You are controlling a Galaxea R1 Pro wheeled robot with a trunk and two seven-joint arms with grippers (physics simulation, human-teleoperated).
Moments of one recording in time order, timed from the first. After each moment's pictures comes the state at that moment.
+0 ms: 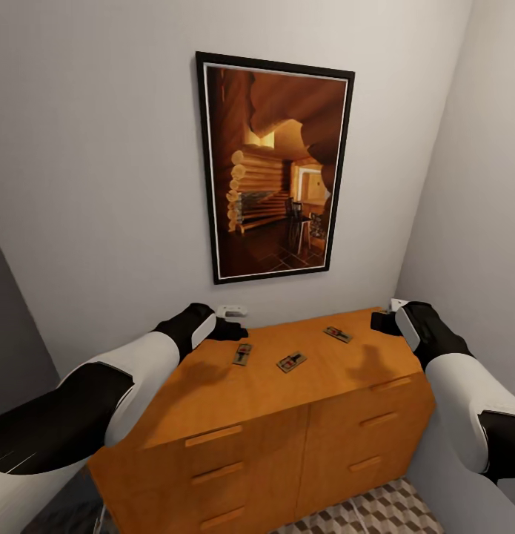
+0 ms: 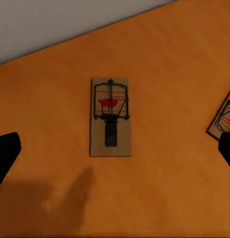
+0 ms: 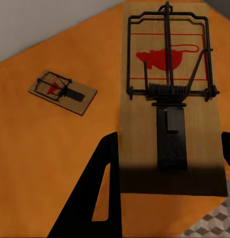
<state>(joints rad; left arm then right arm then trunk) -1.27 -0.17 -0.31 -0.13 0.30 0.57 -0.08 -1.09 -0.19 -0.12 -0.55 -0.13 0.72 -0.07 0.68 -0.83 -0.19</state>
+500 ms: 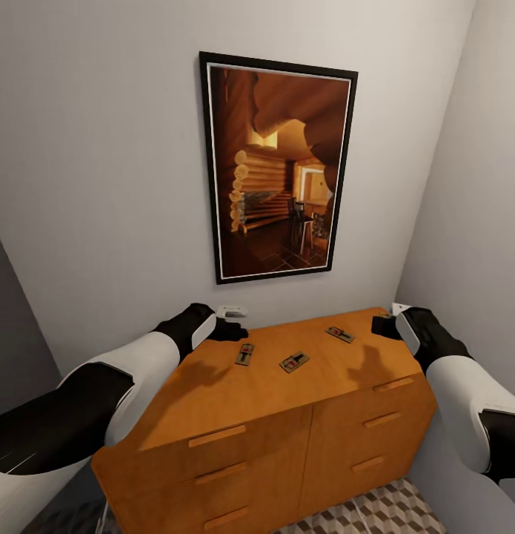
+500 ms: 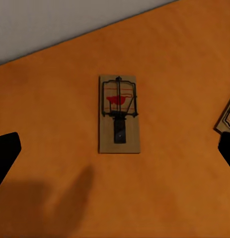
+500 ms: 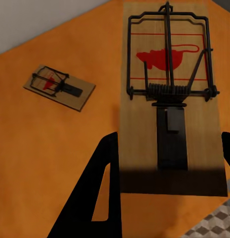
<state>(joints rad) -1.27 -0.17 -0.31 -0.13 0.30 0.57 -0.08 -1.09 -0.20 -0.12 -0.49 -0.13 0.66 -0.07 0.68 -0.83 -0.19</state>
